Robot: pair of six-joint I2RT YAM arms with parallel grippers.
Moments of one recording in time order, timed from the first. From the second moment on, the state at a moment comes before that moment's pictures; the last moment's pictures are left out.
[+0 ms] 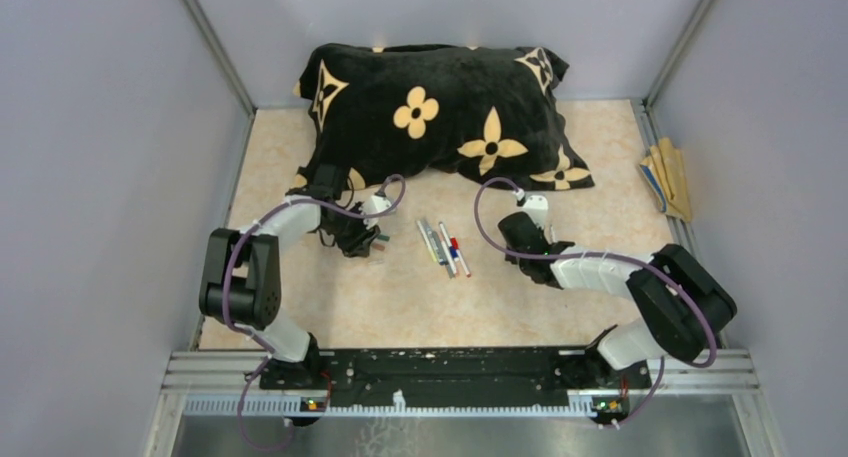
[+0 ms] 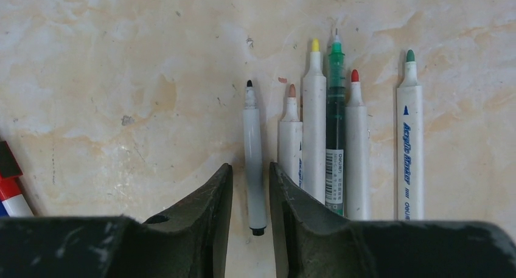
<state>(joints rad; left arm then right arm) -0.18 1.61 0.92 -0.60 0.45 0.92 0.68 1.45 0.56 0.04 0.51 0.57</state>
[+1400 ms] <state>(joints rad) -0.14 1.45 1.39 -0.98 0.62 0.66 0.86 1.55 0.68 0.07 0.18 0.42</state>
